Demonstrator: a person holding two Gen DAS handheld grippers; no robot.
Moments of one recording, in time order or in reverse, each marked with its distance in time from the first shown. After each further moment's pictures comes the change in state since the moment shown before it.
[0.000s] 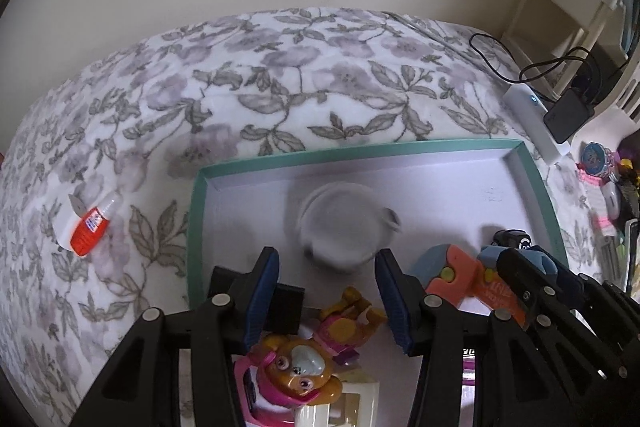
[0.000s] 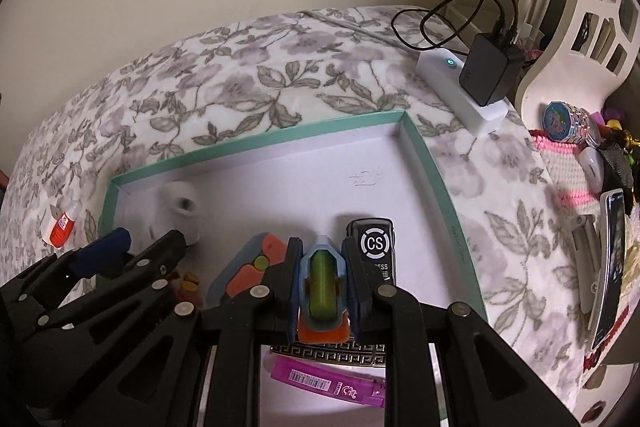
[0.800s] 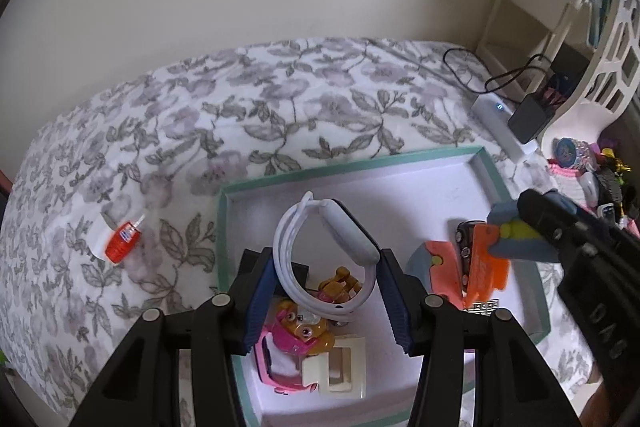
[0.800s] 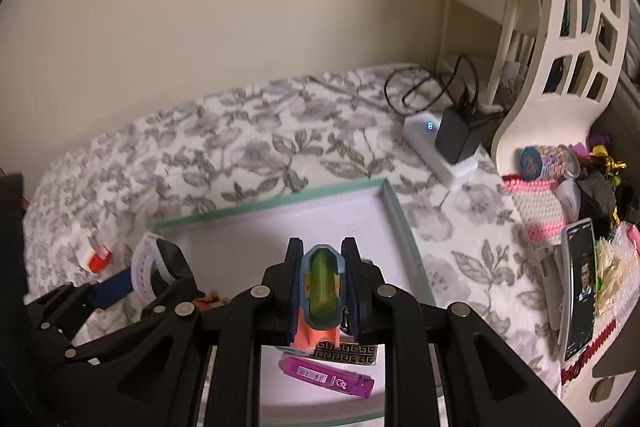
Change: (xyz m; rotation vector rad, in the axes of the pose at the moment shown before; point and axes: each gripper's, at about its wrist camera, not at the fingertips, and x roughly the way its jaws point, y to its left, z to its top) left arm -0.053 -0.007 -0.006 0.057 -0.049 -0.007; right arm -0.062 -0.007 0.013 0.009 -0.141 0.037
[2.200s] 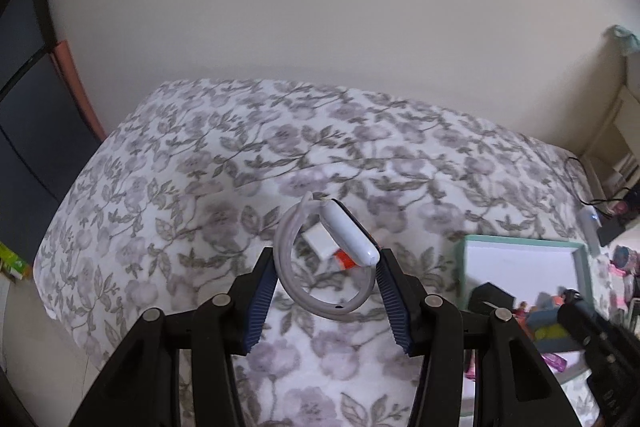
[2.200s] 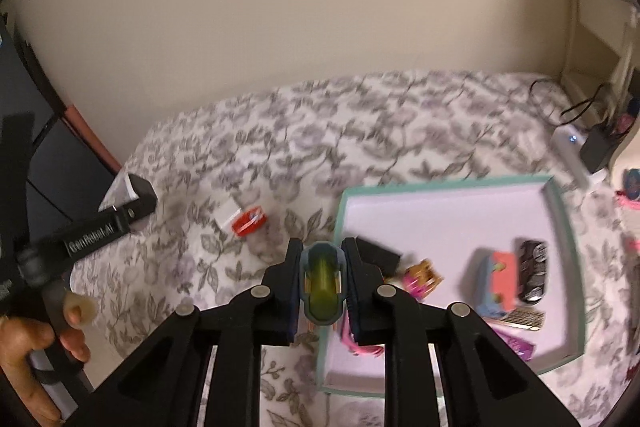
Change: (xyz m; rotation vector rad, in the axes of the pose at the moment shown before) left arm -0.102 0.212 -0.024 -0.298 -0.144 0.213; right arm -0.048 0.129 -0.024 -0.132 0.004 0.346
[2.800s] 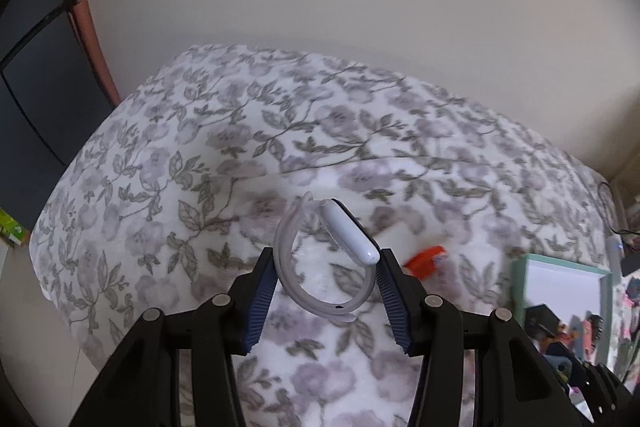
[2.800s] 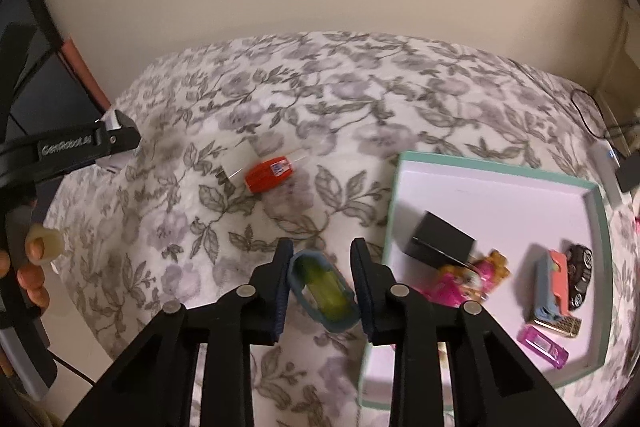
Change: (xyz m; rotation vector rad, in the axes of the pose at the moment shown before) left arm 0.049 0.074 0.008 -0.112 0.069 0.037; right arm 0.076 0.059 -0.026 -0.142 0.155 -0.046
